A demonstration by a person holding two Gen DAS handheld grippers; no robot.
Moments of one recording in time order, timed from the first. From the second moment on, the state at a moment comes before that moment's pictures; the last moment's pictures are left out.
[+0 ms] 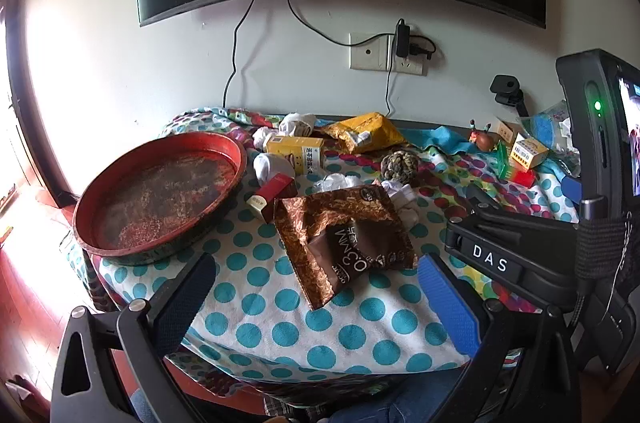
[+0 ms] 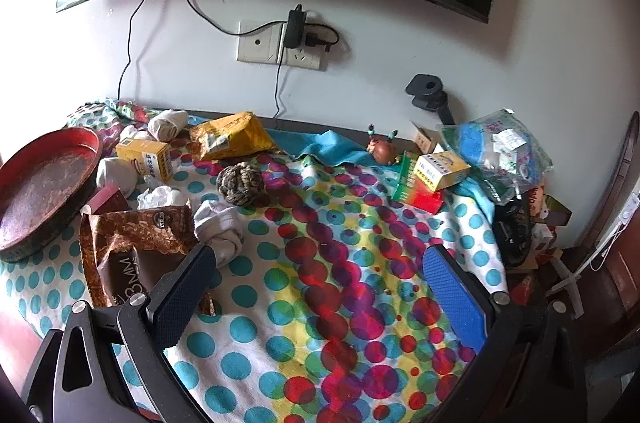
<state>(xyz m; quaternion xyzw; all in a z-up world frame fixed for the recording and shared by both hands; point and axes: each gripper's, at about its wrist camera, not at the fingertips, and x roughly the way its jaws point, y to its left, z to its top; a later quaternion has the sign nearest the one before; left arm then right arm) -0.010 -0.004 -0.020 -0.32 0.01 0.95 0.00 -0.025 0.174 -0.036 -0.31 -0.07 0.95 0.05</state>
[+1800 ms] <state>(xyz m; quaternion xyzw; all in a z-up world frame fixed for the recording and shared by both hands) -0.123 -0.004 -0.099 -0.36 -0.06 0.93 0.11 -0.069 0.233 -0.133 -0.38 0.03 0.93 -0.01</state>
